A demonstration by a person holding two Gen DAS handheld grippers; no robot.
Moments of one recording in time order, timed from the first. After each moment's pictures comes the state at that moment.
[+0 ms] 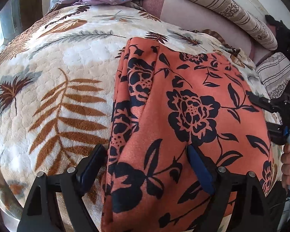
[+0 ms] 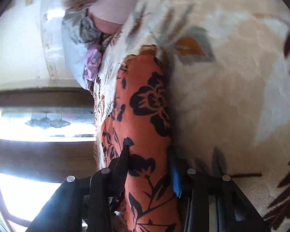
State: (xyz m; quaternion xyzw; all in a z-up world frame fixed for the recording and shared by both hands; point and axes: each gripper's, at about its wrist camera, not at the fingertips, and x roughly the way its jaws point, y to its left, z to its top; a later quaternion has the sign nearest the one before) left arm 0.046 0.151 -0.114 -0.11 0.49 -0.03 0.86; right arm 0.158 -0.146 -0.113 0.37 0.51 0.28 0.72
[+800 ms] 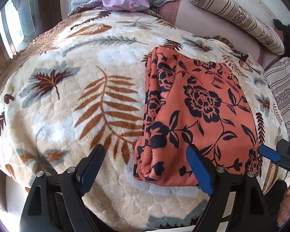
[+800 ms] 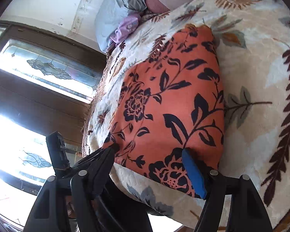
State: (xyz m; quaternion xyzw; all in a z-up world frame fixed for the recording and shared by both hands) left arm -0.004 0.168 -0.074 -0.09 0.49 0.03 0.87; right arm 0.050 -0.109 -0.066 0.26 0.49 0.34 0.76
